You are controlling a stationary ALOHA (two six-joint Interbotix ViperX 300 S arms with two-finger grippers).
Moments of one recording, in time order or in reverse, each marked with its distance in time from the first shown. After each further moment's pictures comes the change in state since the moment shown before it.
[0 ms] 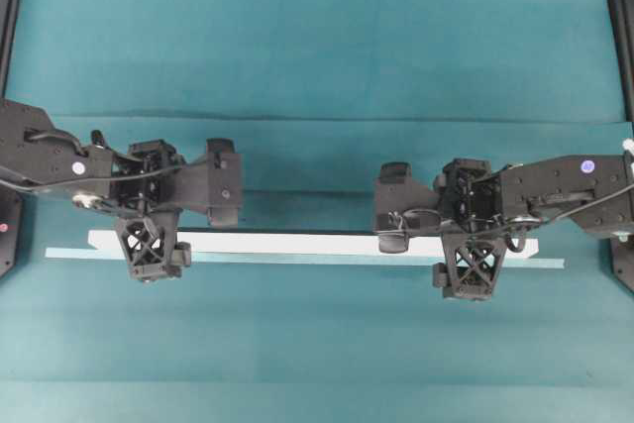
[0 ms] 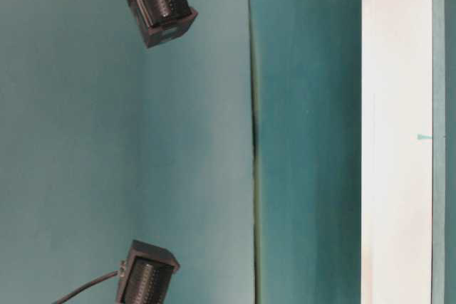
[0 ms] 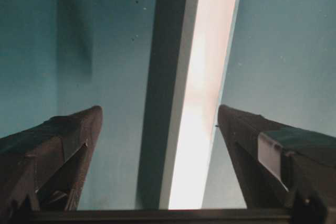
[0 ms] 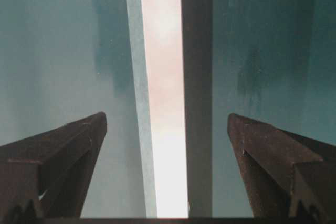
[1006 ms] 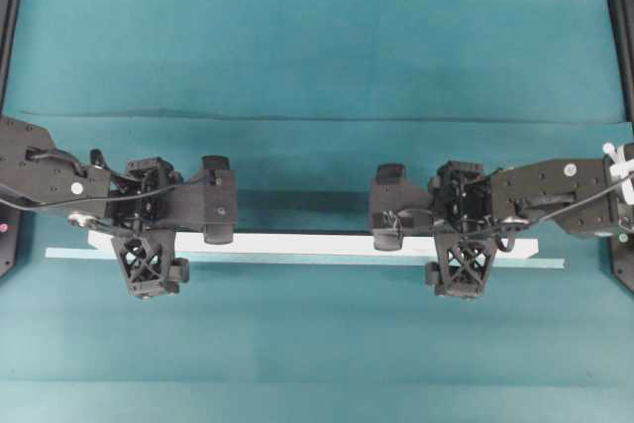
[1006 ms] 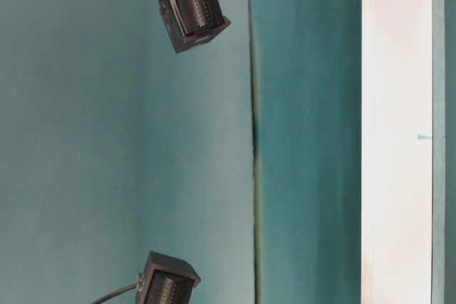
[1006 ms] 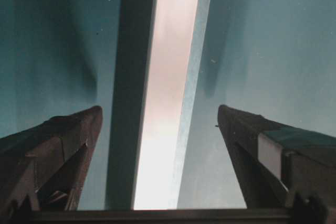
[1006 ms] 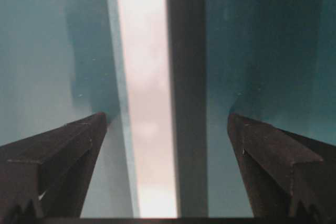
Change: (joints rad) left arm -0.049 0.014 0.038 0.000 -0.069 -0.061; right arm -0.020 0.058 0.014 0.000 -0.086 -0.002
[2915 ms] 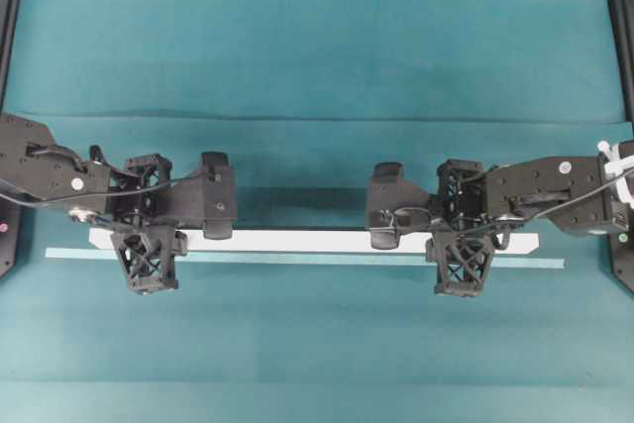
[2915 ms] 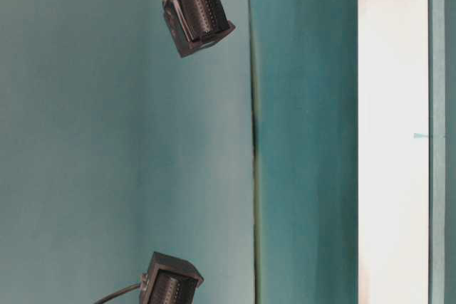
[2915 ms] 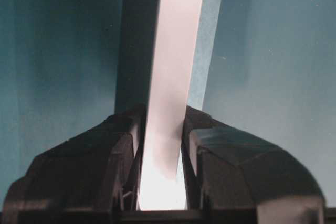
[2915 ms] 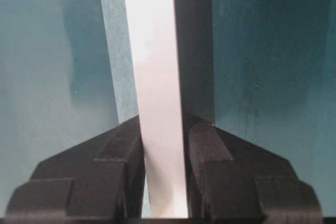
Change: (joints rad) left arm 0.020 0.002 0.005 0.000 0.006 0.005; right arm 0.002 0.011 -0.018 0.005 0.044 -0.006
